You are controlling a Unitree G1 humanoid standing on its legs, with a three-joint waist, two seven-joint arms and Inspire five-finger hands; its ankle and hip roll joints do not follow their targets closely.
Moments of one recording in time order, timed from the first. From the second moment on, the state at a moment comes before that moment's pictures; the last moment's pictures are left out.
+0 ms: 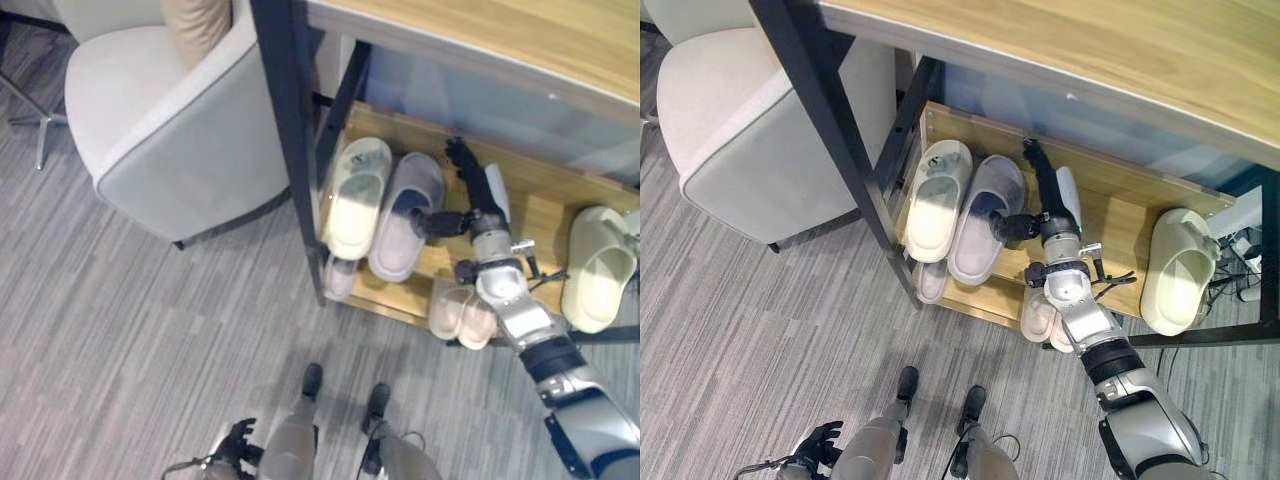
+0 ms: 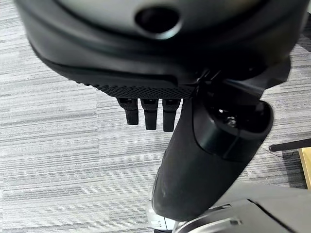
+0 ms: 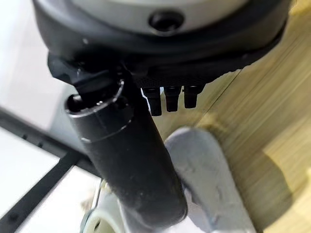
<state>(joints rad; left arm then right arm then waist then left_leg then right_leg) -0.10 0.26 -0.31 1.26 0.01 -0.12 0.17 -0.62 -0.53 0.29 0.48 0.09 -0.19 -0.34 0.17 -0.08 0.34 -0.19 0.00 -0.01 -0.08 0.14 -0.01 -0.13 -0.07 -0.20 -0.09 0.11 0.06</state>
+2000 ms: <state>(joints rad) -0.26 0.26 -0.35 1.15 -0.31 -0.27 0.39 -1.31 -0.78 0.64 0.40 0.16 -0.31 -0.62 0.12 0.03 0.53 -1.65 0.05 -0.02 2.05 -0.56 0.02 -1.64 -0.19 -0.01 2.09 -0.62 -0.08</state>
